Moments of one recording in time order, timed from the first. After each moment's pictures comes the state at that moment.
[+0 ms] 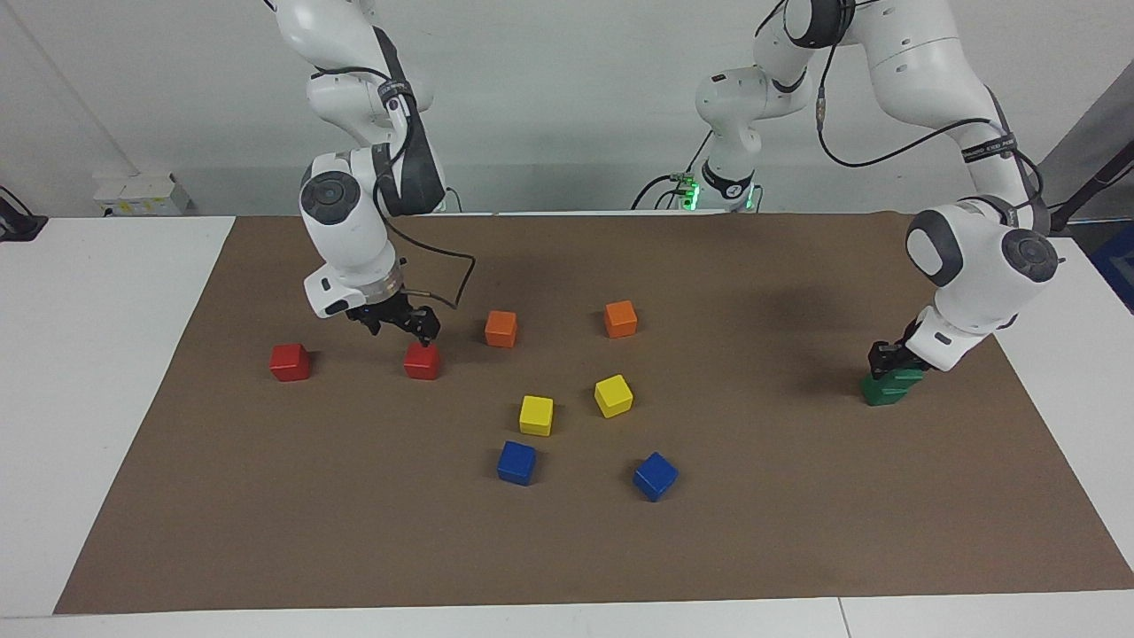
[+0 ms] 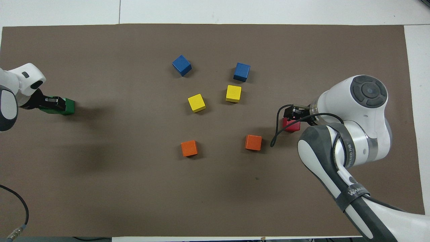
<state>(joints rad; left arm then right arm) 0.14 0.33 0.02 -1.84 0.04 2.13 0.25 0.19 0.10 0.01 -2.11 0.02 2.17 0.49</state>
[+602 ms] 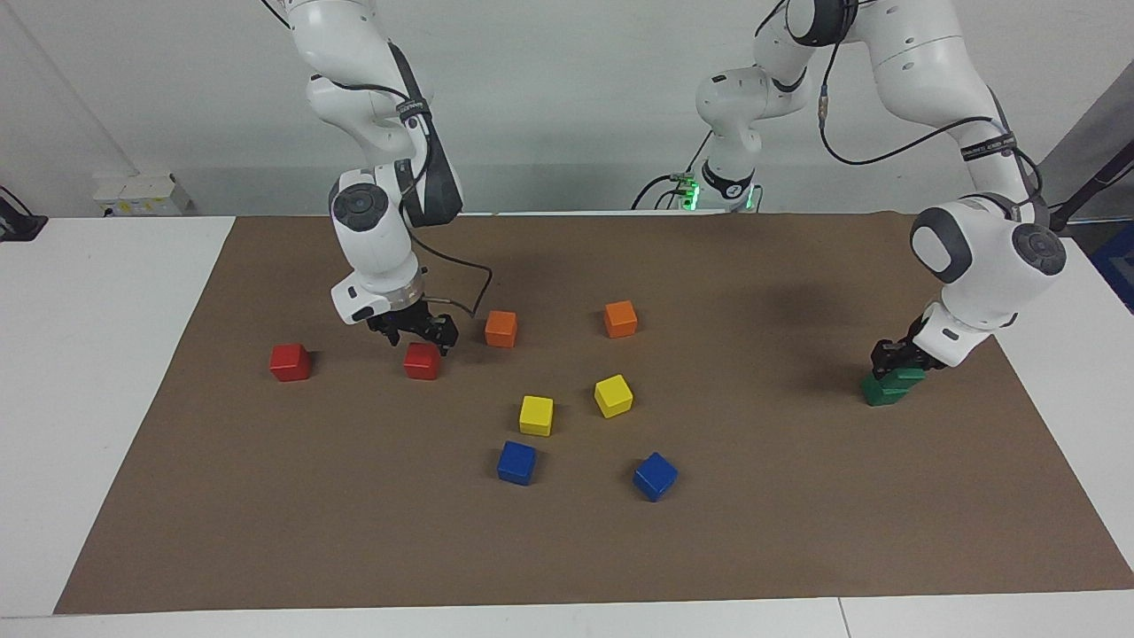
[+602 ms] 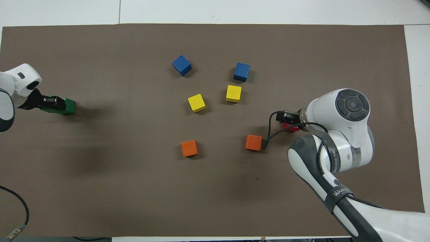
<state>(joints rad) 0.16 0.33 0.03 -1.85 -0.03 2.17 0.31 0.21 0.12 0.01 -2.18 0.02 2.32 0.49</state>
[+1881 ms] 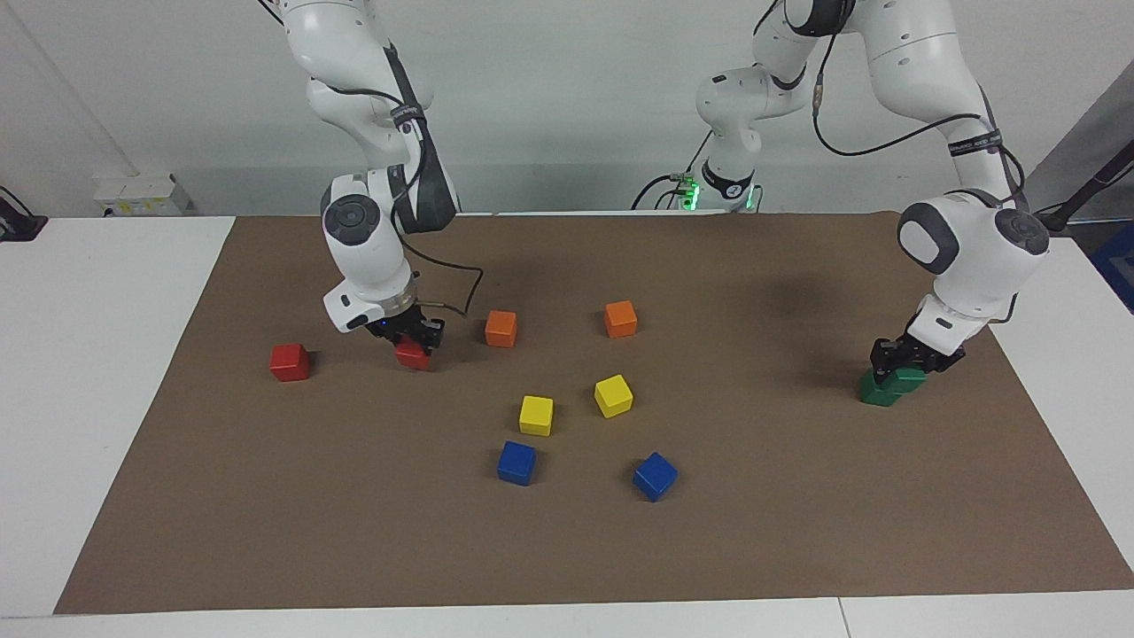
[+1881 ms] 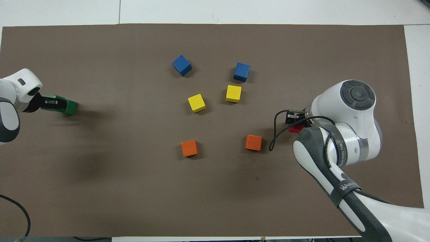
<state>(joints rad) 0.16 0.28 0.02 -1.96 -0.05 2.33 0.33 0.19 0.12 0.00 -2.11 0.02 2.14 0.40</state>
